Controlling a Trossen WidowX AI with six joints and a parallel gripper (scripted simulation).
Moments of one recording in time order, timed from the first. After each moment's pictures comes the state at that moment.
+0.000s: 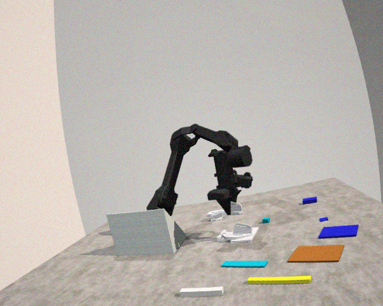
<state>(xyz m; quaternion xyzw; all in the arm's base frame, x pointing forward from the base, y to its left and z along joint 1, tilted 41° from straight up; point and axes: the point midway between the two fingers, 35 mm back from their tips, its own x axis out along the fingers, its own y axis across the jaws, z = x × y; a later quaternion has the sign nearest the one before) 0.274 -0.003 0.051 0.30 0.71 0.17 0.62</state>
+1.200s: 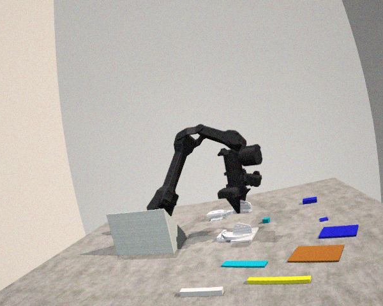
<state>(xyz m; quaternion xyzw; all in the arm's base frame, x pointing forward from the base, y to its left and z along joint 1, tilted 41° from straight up) 0.304 0.011 0.057 0.31 0.71 0.17 0.61</state>
